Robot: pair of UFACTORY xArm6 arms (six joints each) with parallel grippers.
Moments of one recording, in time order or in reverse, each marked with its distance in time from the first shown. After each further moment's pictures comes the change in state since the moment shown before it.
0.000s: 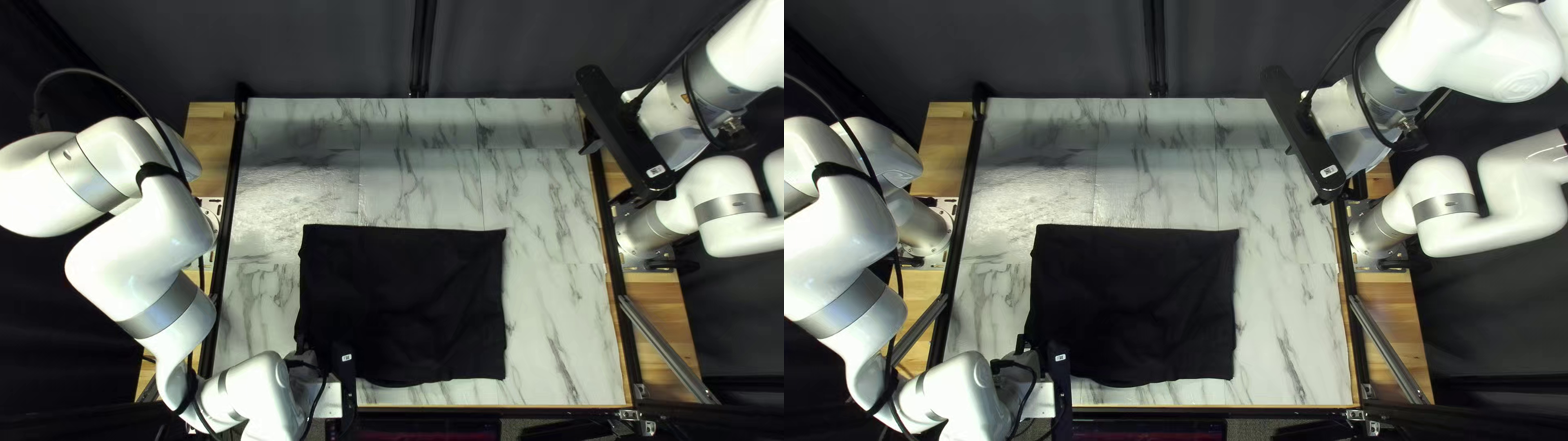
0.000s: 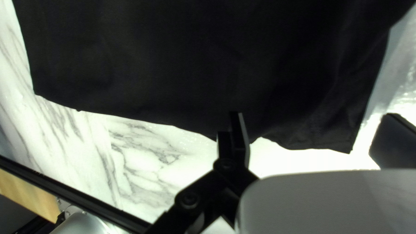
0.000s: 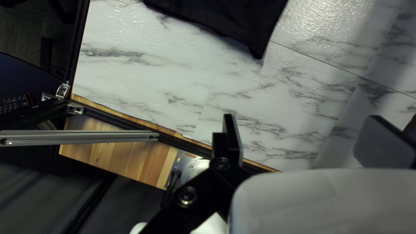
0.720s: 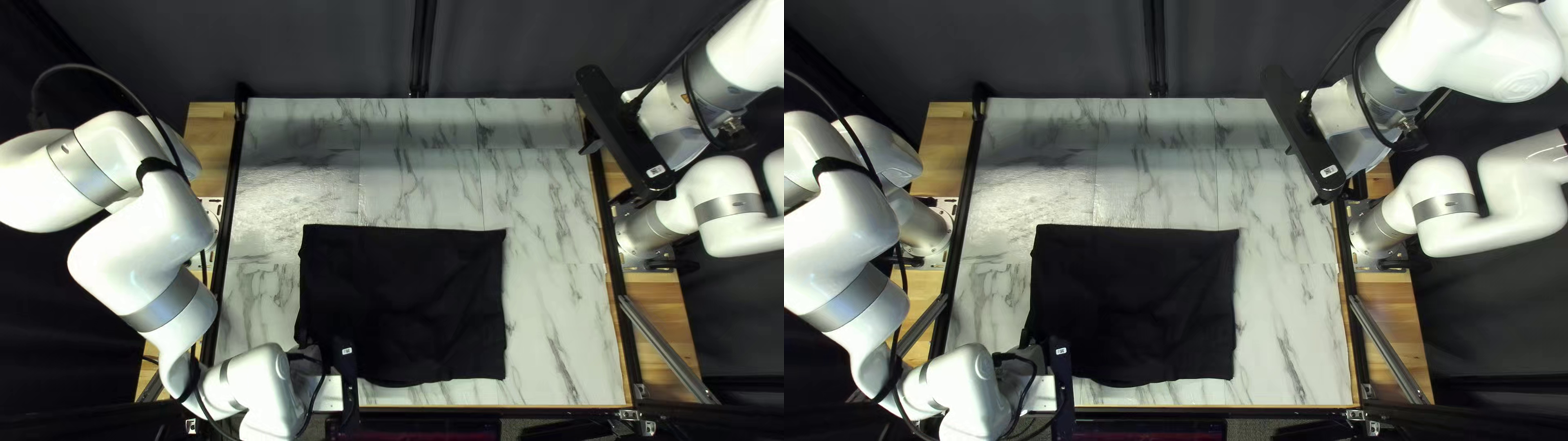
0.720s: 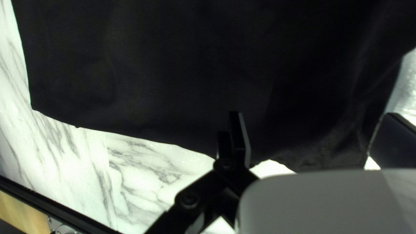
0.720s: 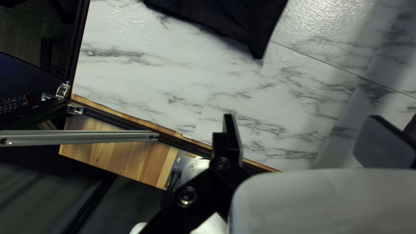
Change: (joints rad) left arm 0.017 -0.018 0.062 0.072 -0.073 -0.058; right arm 0.000 0.000 0.000 0.000 0.000 0.000
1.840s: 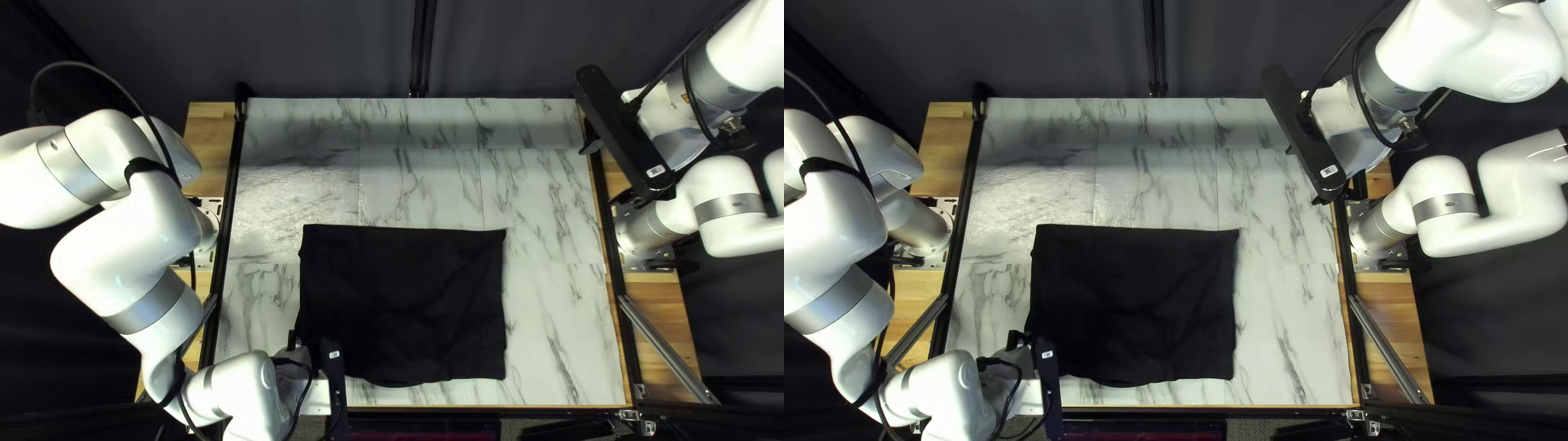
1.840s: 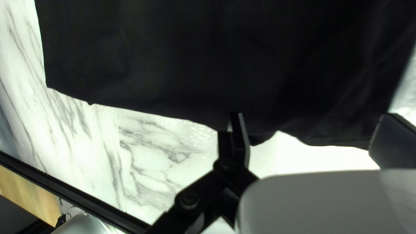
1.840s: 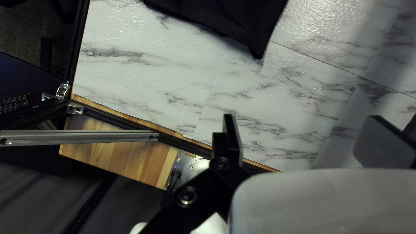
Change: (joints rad) left arm -0.051 -0.017 -0.018 -0.001 0.081 -0.028; right arm 0.000 0.000 0.000 0.000 0.000 0.000
